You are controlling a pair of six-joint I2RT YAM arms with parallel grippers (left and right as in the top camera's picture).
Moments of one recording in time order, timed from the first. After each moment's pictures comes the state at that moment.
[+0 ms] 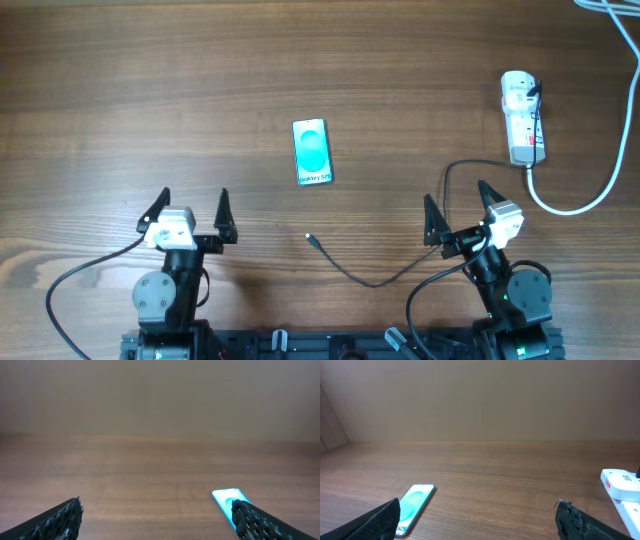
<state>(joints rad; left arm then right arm) 0.01 0.01 0.01 -0.03 0.08 -0.06 0.21 0.01 0.01 0.00 -0.08 0.12</state>
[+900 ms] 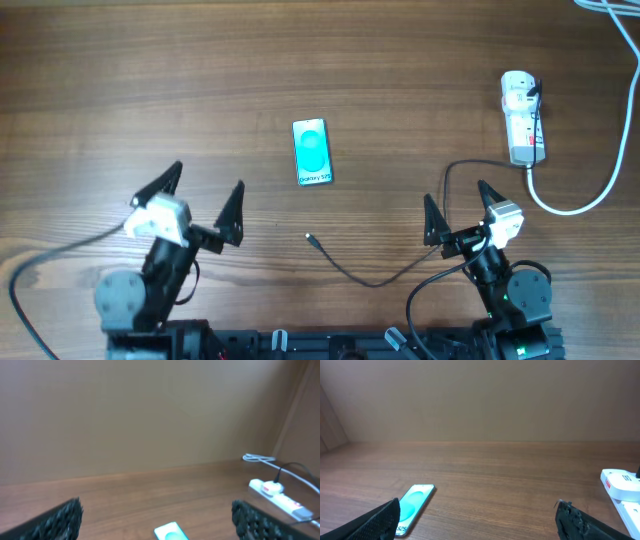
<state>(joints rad) 0.01 0.26 0.38 -0.08 0.36 -0.11 0.21 0.01 0.01 0.00 -0.08 0.12</state>
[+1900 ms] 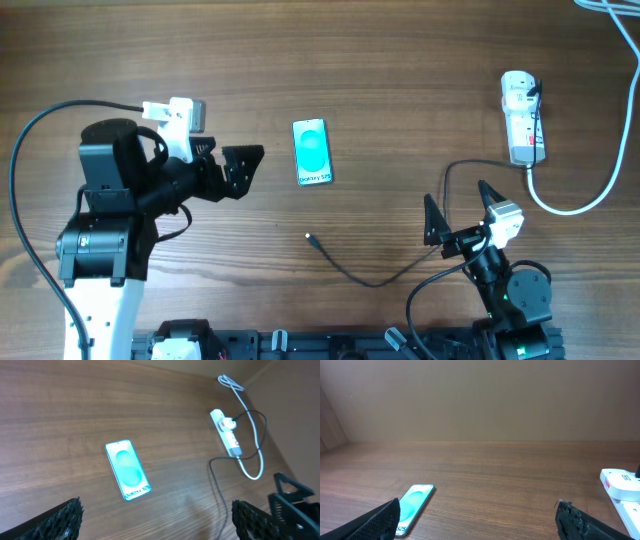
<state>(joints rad) 0.01 0.99 1.03 -0.74 0.59 -0.14 0.21 0.02 0.01 0.00 -0.08 0.12</state>
